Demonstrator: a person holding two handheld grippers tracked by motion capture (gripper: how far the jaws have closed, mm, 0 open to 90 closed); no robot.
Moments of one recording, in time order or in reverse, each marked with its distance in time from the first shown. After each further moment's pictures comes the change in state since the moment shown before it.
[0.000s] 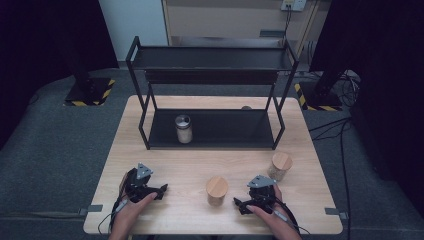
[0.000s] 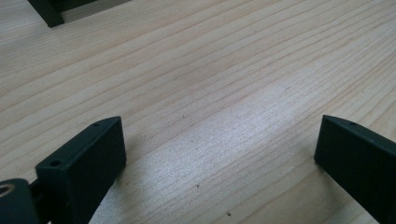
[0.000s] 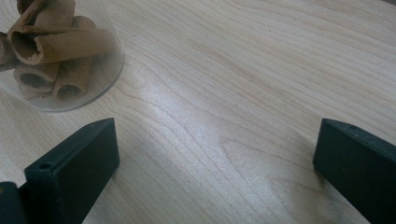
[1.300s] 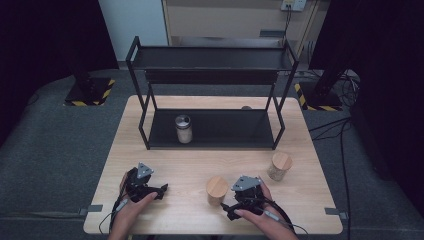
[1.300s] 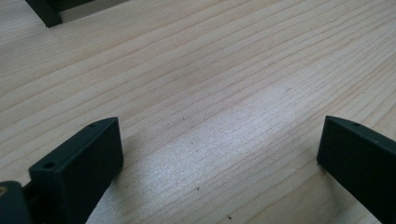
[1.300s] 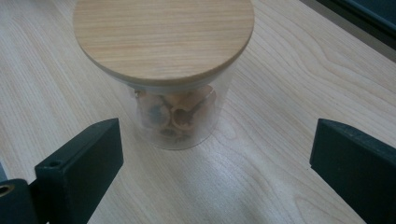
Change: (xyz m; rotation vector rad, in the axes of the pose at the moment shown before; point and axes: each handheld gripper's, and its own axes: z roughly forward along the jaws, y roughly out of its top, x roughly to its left) left arm 0.001 0.001 0.001 0.002 -0.003 0.000; right arm 0.031 0.045 -0.017 0.008 0.096 -0.160
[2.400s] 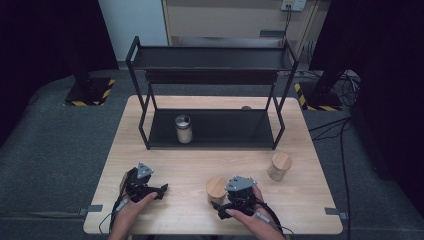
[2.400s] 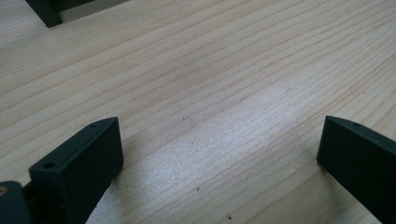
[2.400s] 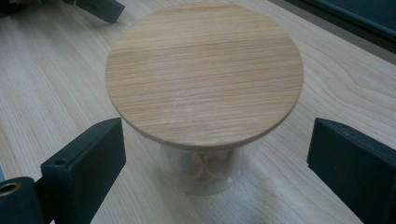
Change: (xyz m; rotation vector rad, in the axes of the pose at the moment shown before) left arm 0.000 0.000 0.000 0.000 0.000 0.000; right arm 0.013 -0.009 0.018 -0.098 0.019 0.068
